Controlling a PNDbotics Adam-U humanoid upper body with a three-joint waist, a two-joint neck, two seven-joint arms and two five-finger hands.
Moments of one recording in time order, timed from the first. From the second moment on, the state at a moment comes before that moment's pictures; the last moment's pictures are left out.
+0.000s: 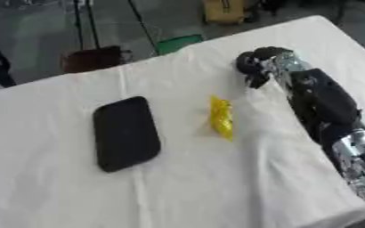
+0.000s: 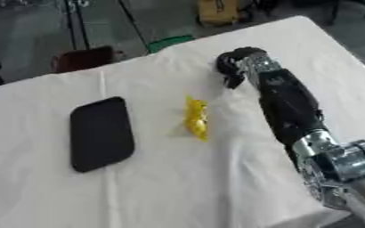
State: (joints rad) left arm -0.33 0.24 0.03 -1.75 0.18 -0.09 -0.10; right arm -1.03 -0.45 -0.07 -0.55 1.49 -0.02 0.39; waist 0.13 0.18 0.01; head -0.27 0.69
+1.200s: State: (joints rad) left arm -0.33 0.24 0.03 -1.75 0.18 -0.09 -0.10; right arm -1.00 -0.48 -0.02 -0.77 1.44 -0.07 0.23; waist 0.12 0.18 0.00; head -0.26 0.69
